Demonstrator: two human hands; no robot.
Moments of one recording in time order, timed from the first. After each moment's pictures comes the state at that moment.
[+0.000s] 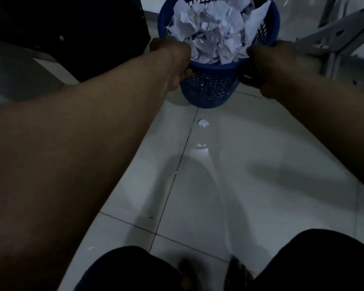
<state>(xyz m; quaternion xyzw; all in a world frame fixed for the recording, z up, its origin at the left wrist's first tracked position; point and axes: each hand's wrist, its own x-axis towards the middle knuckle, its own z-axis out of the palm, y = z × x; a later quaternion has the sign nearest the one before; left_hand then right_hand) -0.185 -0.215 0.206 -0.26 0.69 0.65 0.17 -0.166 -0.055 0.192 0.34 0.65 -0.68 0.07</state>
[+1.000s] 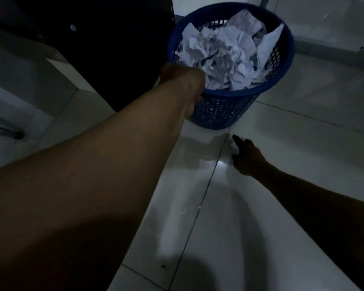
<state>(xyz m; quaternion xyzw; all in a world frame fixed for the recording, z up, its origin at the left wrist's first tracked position) -0.233 -0.268 0.109 -0.31 0.71 0.62 0.11 -0.157 -0.110 -0.068 0.10 0.92 -0.26 0.29</state>
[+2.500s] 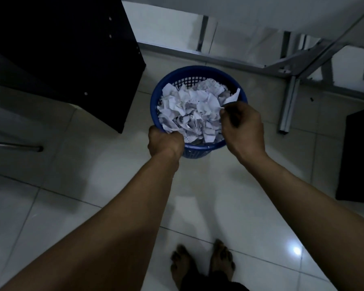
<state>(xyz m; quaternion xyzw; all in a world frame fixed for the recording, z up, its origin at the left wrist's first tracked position) -0.101 -0.203 0.272 -0.41 0.71 0.56 0.14 -0.085 -0.057 0.292 0.21 0.84 -0.50 -0.03</state>
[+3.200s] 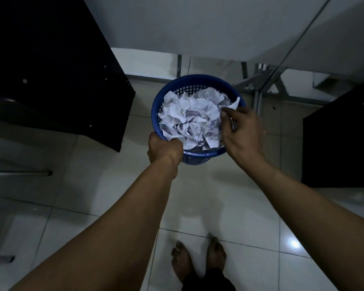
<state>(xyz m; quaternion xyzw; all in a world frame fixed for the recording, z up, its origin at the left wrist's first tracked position) -0.084 -0.160 0.406 -0.37 0.72 0.57 0.16 -0.060 -0.005 0.416 0.22 0.91 -0.34 -0.07</state>
